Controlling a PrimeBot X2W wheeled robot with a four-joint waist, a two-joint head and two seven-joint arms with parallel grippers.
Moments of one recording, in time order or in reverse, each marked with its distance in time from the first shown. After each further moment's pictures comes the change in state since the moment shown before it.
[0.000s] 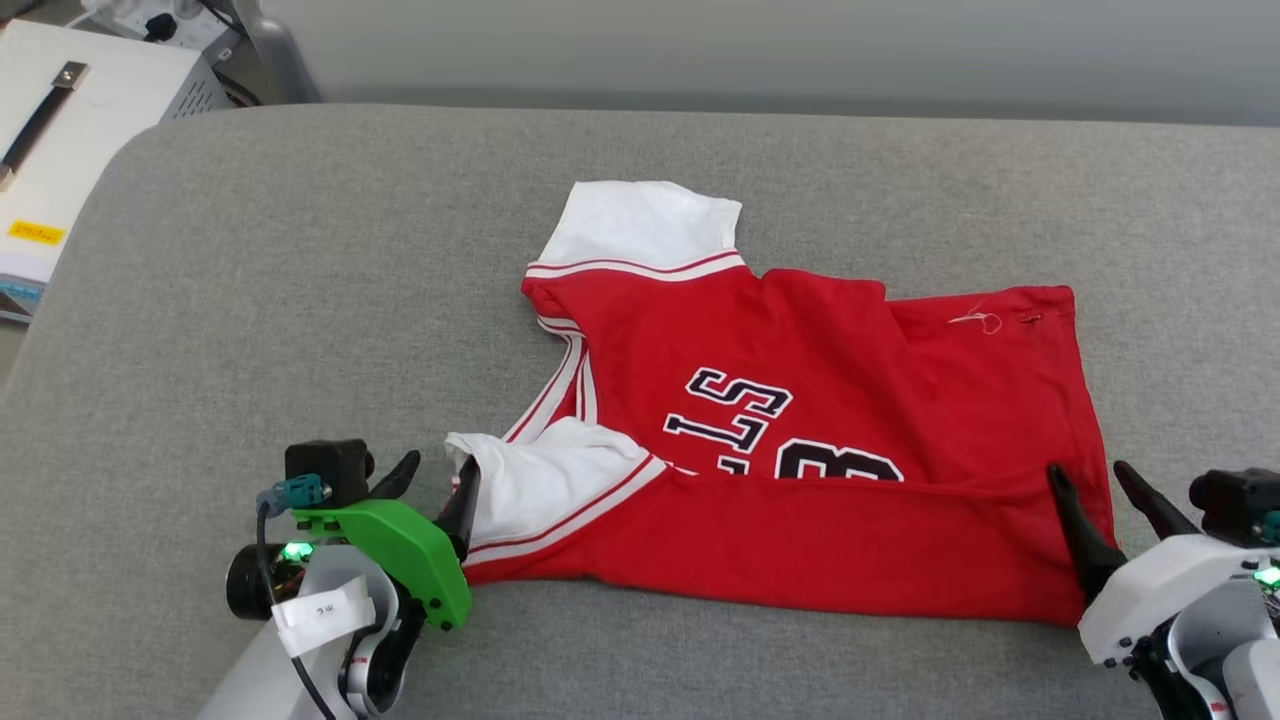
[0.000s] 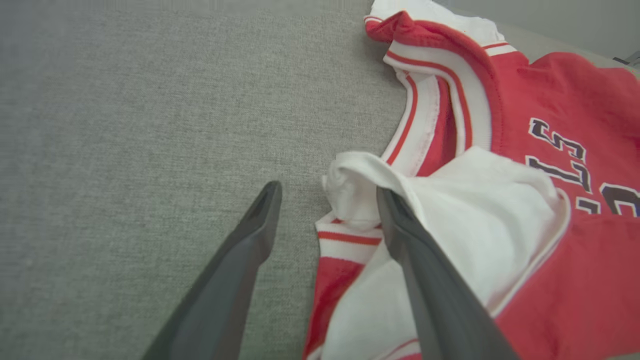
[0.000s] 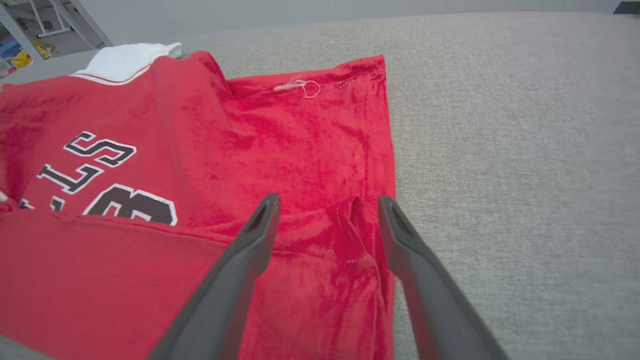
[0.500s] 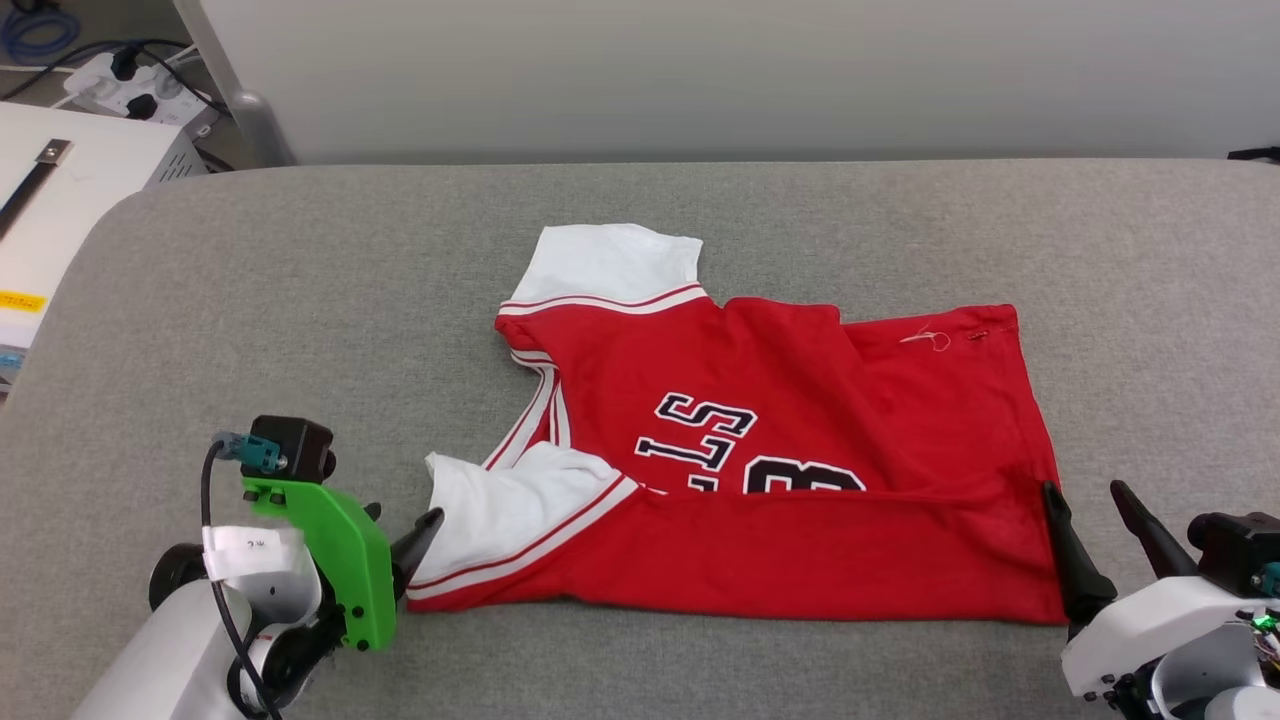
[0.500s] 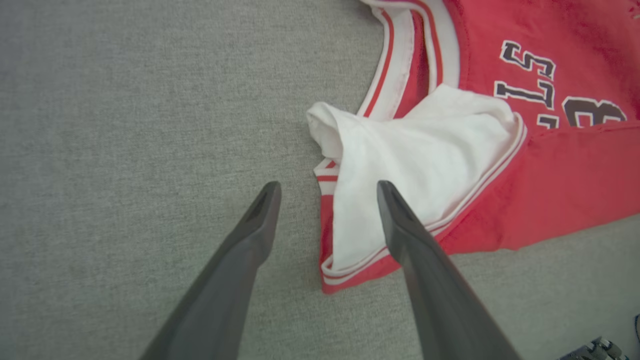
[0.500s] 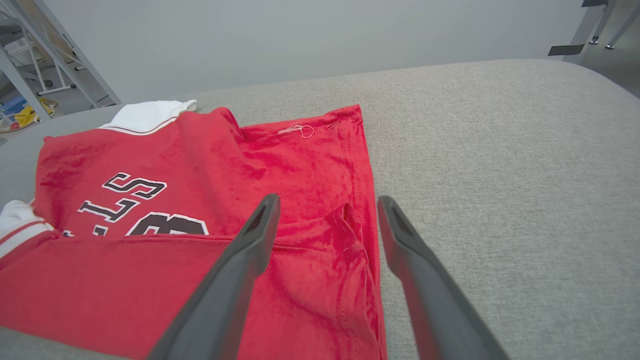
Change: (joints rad) left arm 0.036 0.204 -0.013 -0.227 -0.116 -0.002 0.448; right arm 0.111 0.109 -0.090 -0.133 -0.094 0.000 -0.049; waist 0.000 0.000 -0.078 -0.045
